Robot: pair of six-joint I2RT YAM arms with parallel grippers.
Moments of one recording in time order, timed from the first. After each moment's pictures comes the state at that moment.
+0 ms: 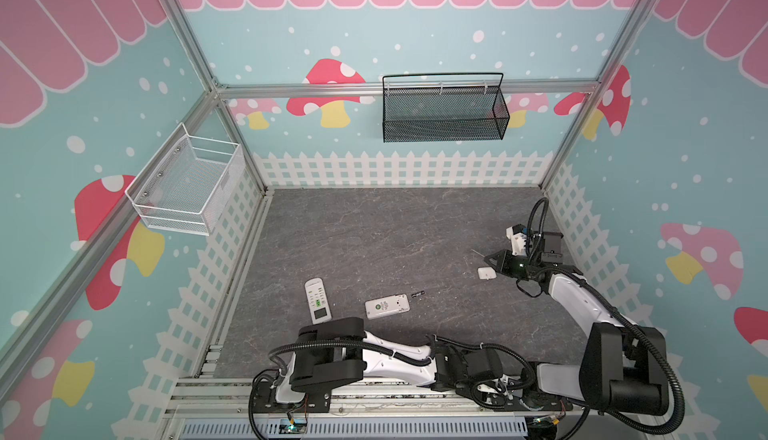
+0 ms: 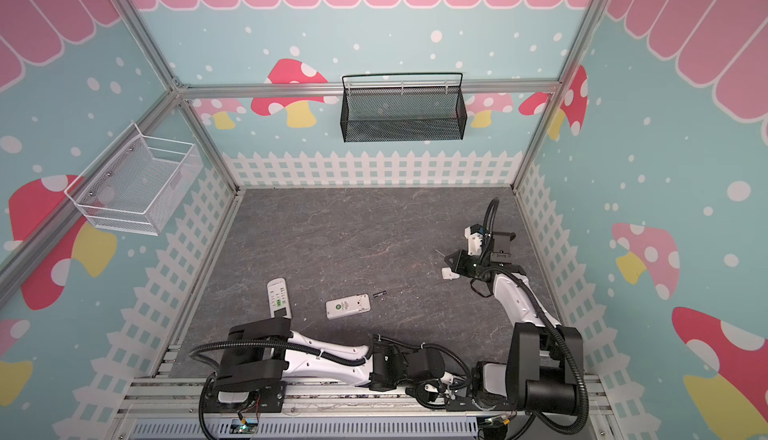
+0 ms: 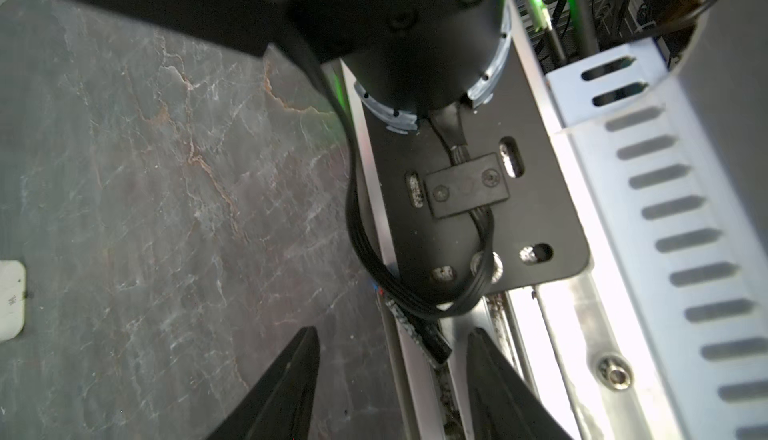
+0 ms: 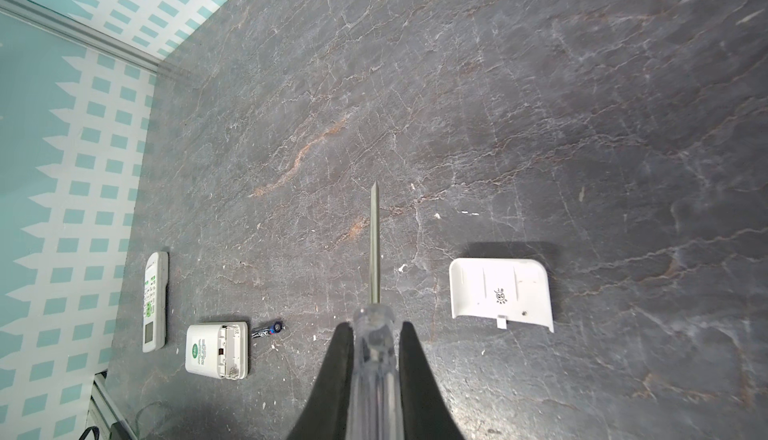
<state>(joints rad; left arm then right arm) -1.49 2.00 1.24 -0.13 -0.05 0.42 -0.11 1.32 0.74 -0.29 -0.58 0.25</state>
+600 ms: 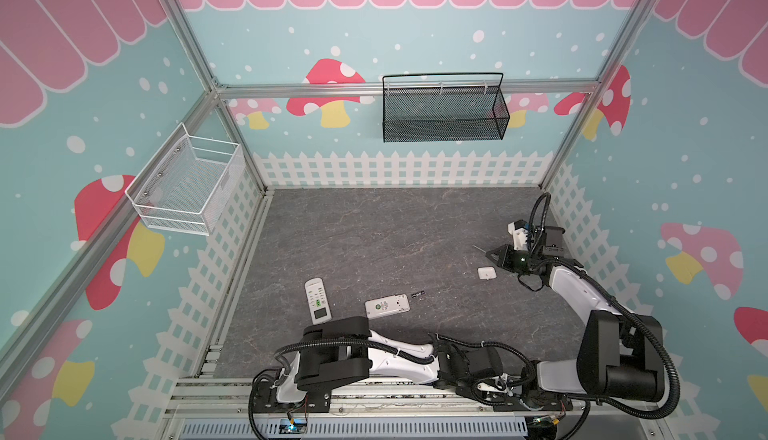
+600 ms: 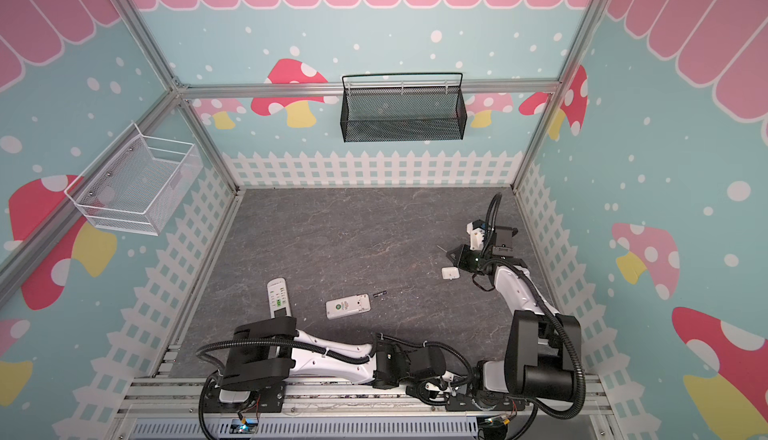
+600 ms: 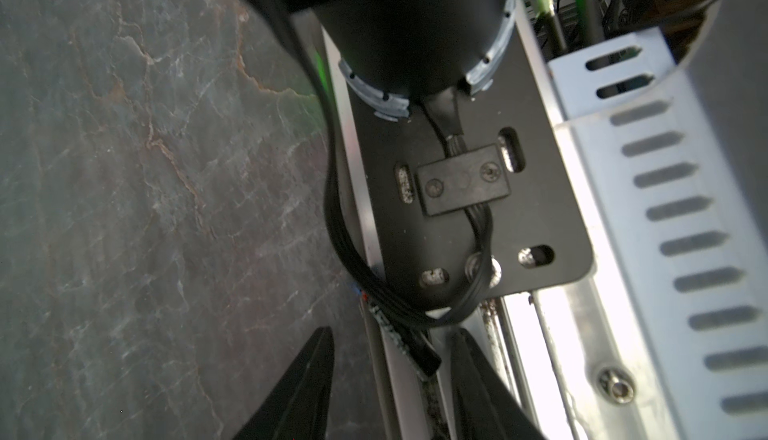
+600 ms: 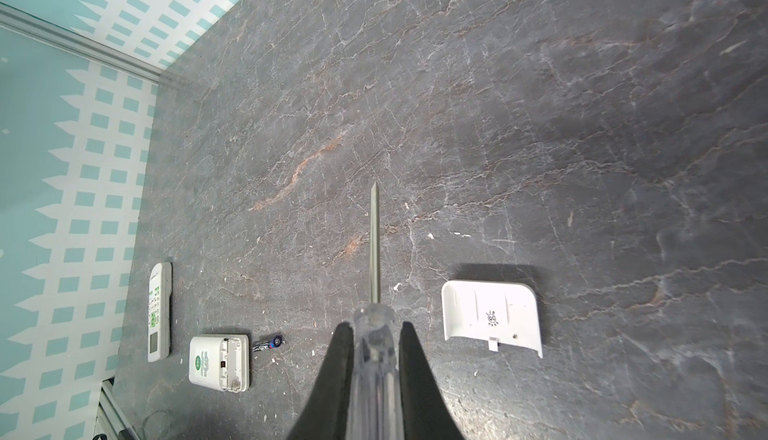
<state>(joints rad) -1.48 2.03 1.26 -0.15 0.00 0.38 -0.13 1.39 0.80 -0.30 -0.60 0.25</state>
